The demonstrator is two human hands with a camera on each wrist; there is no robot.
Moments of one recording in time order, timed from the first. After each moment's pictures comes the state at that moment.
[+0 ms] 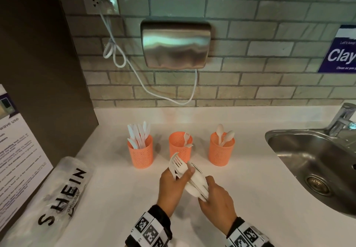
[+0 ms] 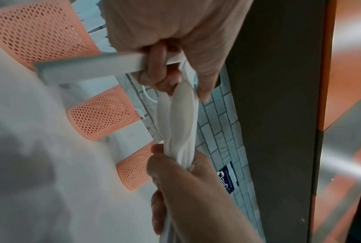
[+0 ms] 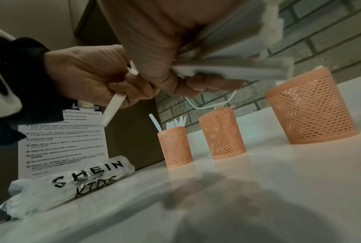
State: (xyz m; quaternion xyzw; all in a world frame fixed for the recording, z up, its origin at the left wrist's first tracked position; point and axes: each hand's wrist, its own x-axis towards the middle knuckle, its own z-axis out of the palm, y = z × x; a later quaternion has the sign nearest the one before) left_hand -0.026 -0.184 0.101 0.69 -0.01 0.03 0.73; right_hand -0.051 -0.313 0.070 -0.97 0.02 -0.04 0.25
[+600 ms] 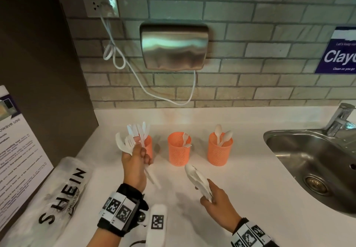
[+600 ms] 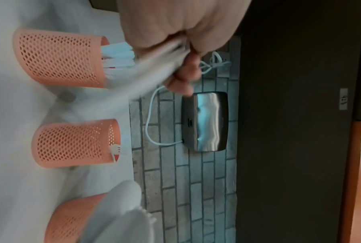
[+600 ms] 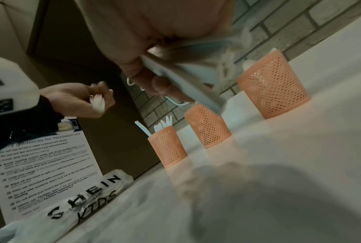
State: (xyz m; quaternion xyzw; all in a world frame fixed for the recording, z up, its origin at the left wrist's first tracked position) left_hand 0.005 -0.127 0.144 0.48 0.09 0.14 0.86; right_hand -0.056 -0.331 0.064 -0.88 -0.04 0.01 0.47
